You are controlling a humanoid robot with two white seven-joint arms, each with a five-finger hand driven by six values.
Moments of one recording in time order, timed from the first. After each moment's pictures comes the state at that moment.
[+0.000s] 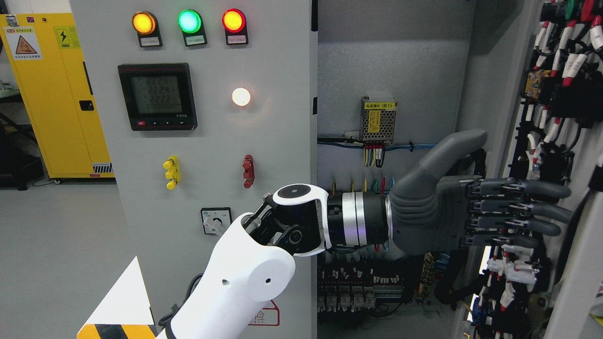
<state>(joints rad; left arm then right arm) -1.24 -0.10 -0.59 -1.33 1.01 0.62 -0.66 0.08 0.00 0.10 -0.14 -0.11 0.08 0.03</state>
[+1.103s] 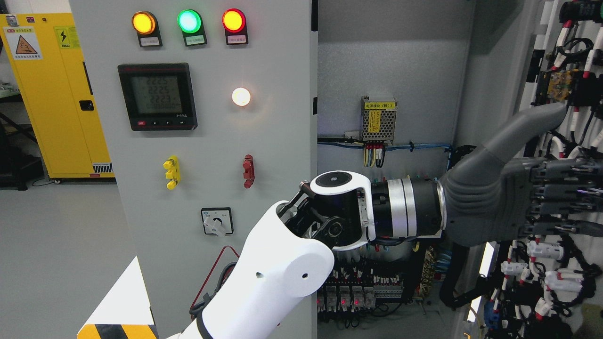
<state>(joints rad) -1.29 -0.18 -0.61 -1.31 1.00 0.60 -0.60 0.08 0.00 0.10 -0.14 -0.11 0.08 0.03</state>
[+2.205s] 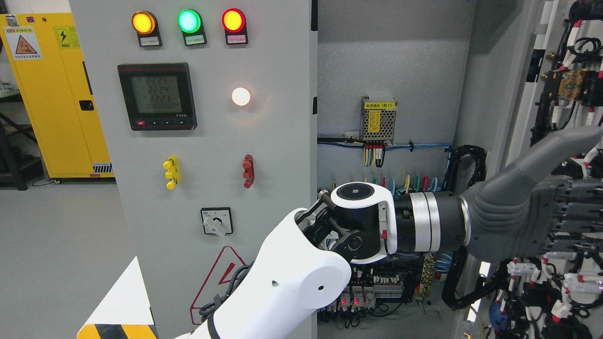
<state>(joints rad) -1.31 -0.19 -0.69 -1.31 1.03 0.56 -0.53 0.08 0.00 0.10 -0.14 -0.11 0.08 0.03</state>
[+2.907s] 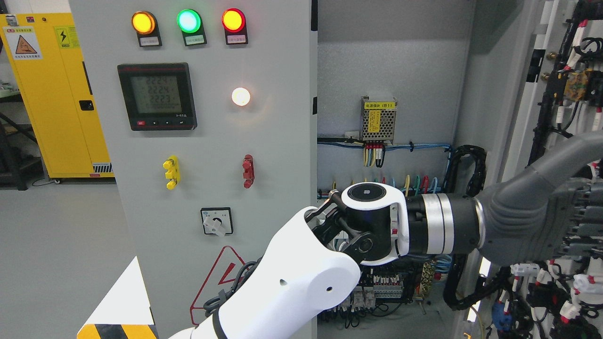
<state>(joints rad) -1.33 -0.19 -0.73 -1.30 1.04 0.53 -0.53 0.08 0.00 0.10 -0.14 -0.11 0.08 0.03</state>
